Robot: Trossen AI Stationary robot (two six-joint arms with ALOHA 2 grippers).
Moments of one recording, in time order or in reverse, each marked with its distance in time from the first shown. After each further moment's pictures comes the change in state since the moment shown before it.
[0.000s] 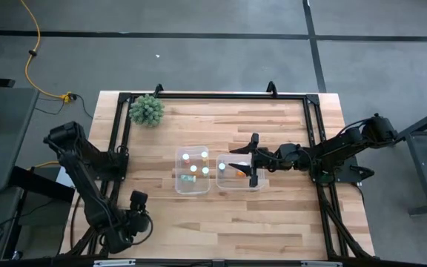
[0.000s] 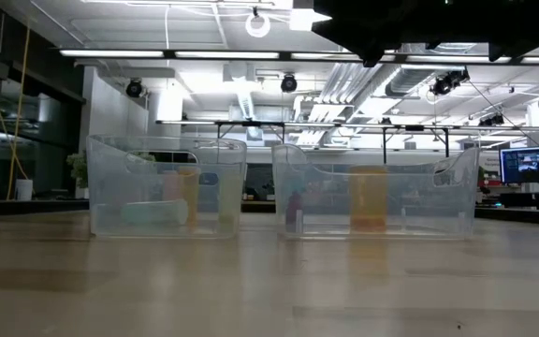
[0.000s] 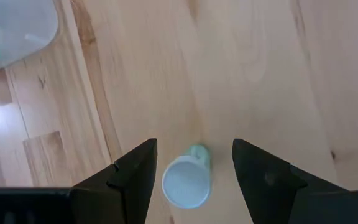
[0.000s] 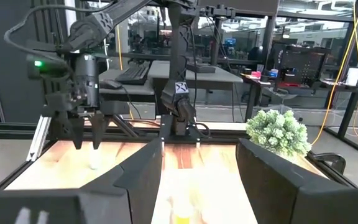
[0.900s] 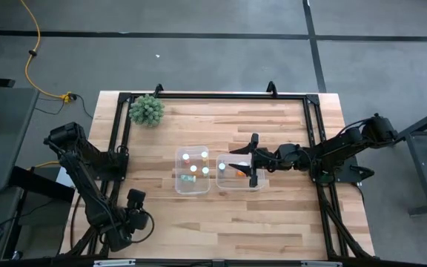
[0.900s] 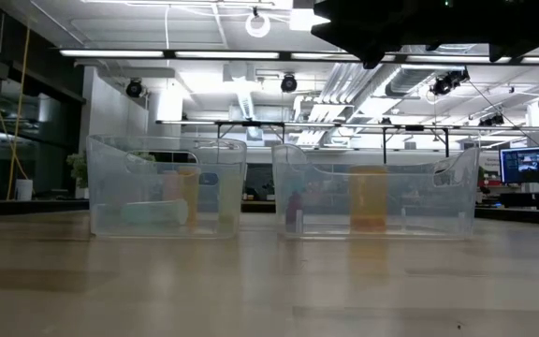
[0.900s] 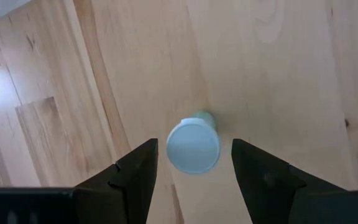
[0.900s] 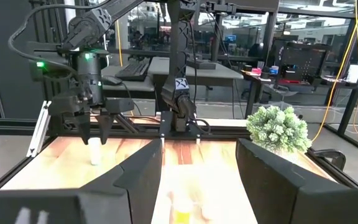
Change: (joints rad) left arm 0.000 0.010 0.000 -0.073 0.088 -0.035; right arm 0.000 0.000 0.000 -0.017 0.000 0.003
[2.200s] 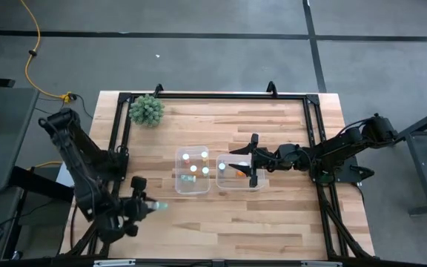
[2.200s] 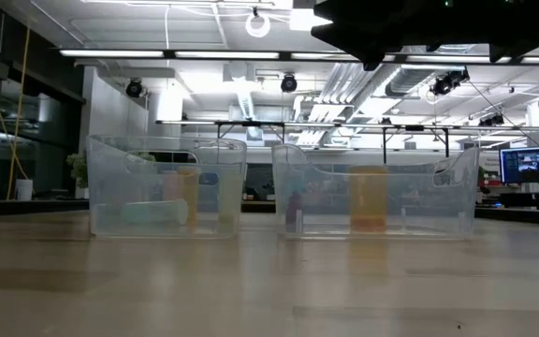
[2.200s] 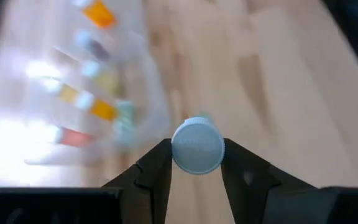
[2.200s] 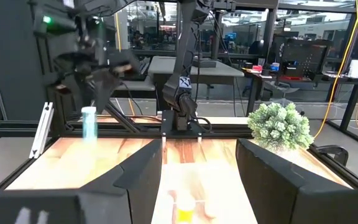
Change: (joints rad) left arm 0.043 -0.209 0.054 0.005 -0.442 0.151; right arm 0.000 0.000 0.000 -0.006 0.000 0.023
